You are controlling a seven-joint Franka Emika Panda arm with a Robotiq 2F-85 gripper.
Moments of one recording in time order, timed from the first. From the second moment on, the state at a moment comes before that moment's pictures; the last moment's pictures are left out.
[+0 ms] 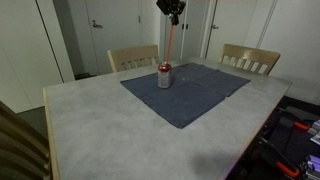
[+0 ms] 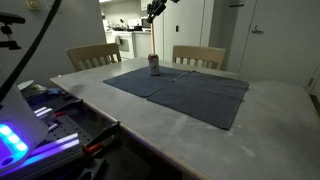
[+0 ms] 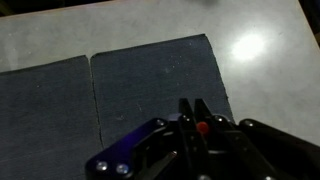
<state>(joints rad) 0.02 0.84 0.07 -0.79 0.15 1.10 0.30</state>
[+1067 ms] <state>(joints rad) 0.02 0.79 0.06 -0.79 0.12 1.09 0.34</state>
